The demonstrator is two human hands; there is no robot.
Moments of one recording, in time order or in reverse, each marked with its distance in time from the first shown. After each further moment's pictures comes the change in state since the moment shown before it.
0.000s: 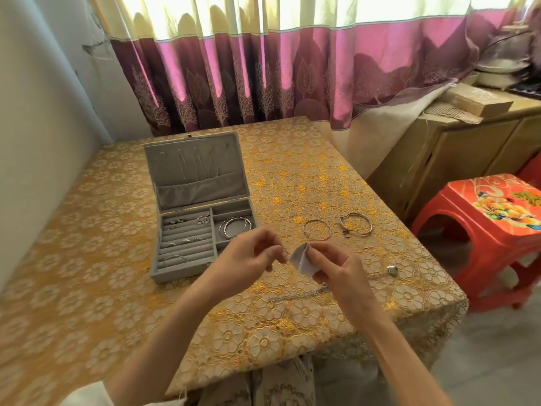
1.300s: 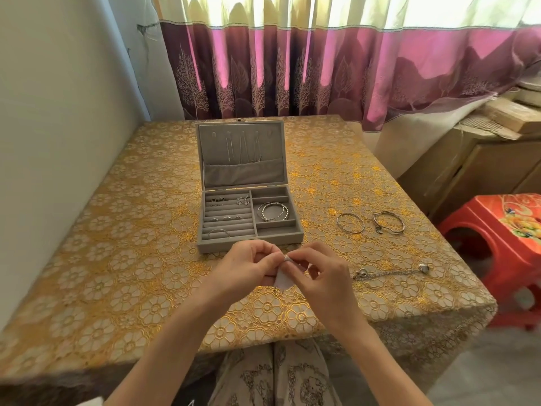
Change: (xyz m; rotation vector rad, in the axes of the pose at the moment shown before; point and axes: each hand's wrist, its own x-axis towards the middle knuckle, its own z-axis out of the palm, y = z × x) left_hand -0.073 -0.019 -0.026 -0.314 0.138 -0.225; right_hand -0.034 0.015 0.083 -0.685 -0.045 -0.493
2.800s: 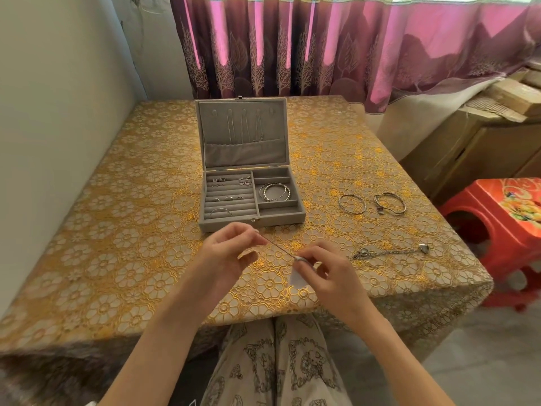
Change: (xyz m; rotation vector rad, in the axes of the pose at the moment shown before) left_hand -0.019 -0.028 -0.019 -0.575 0.039 0.038; right_hand -0.022 0.021 -0.007 0.047 -0.196 0.082
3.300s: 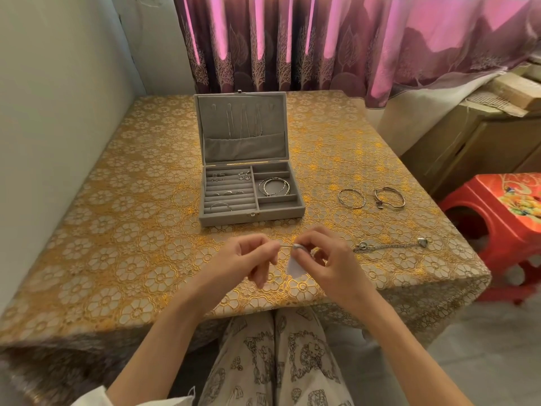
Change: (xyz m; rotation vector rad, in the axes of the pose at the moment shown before) left_hand -0.006 -0.003 0.012 0.533 -0.208 -0.023; right_hand 0.006 -0.020 -0.008 0.020 -0.038 -0.066
